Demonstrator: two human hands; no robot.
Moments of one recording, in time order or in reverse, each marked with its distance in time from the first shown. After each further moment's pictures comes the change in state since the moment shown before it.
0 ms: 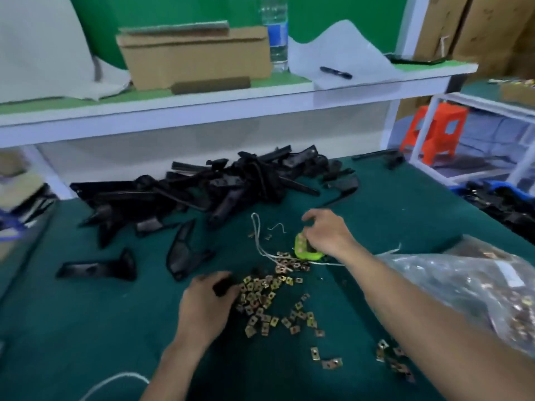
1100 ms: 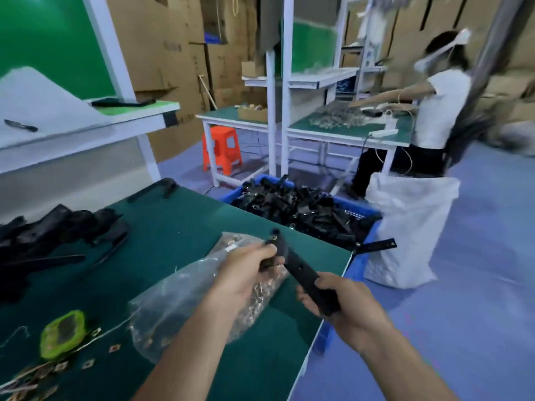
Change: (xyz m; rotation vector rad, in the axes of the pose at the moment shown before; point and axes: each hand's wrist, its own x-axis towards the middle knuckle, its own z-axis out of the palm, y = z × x) left_hand -0.120 0.355 0.211 -0.867 -1.141 0.040; right_hand -0.282 0.235 -0.160 1.471 0.645 0.459
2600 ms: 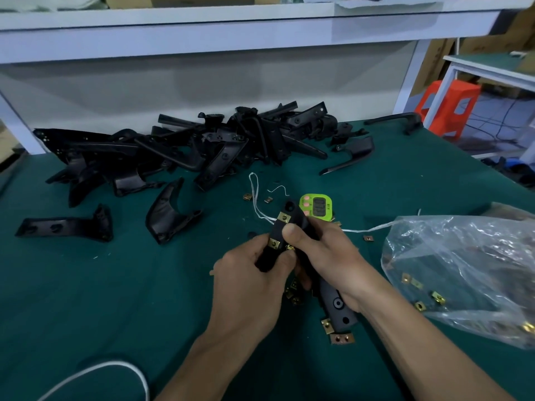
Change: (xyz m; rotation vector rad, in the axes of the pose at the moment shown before) left_hand -0.234 -0.068 -0.250 0.579 1.029 0.430; right_hand -0.003 0.232 0.275 -0.766 -1.007 -0.194
